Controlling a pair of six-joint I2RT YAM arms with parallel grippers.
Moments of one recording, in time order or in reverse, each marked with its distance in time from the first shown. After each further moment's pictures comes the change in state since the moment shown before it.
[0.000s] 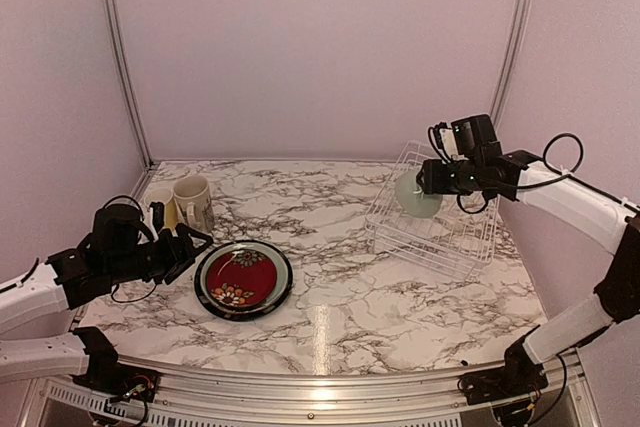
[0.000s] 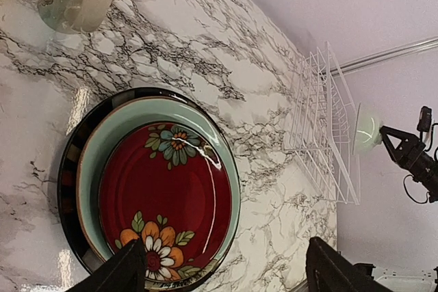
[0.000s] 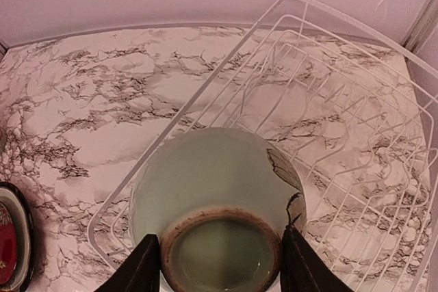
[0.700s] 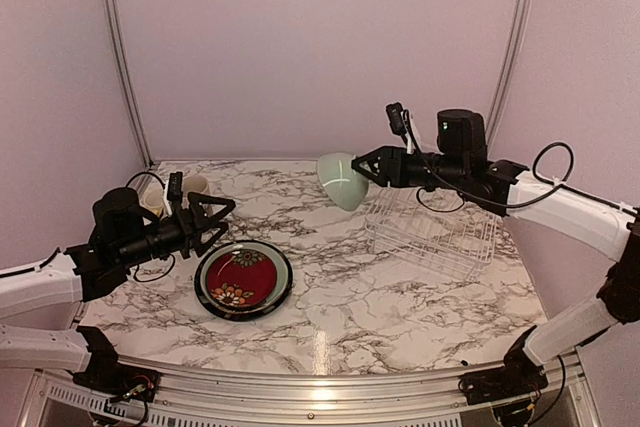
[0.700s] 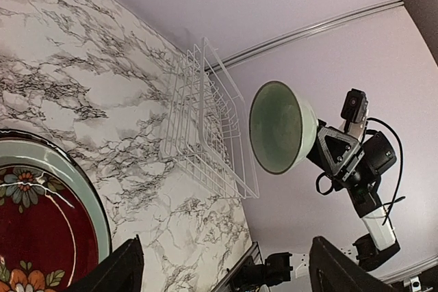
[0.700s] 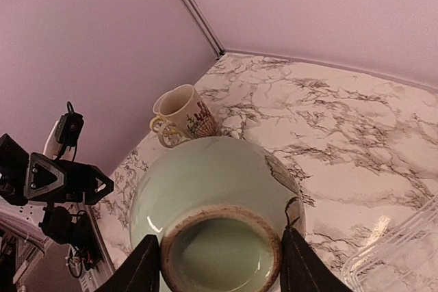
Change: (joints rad) left arm -0.032 0.158 0.015 0.505 0.201 -0.098; right arm 0.184 -0.047 -0.043 0.384 -0.510 0.131
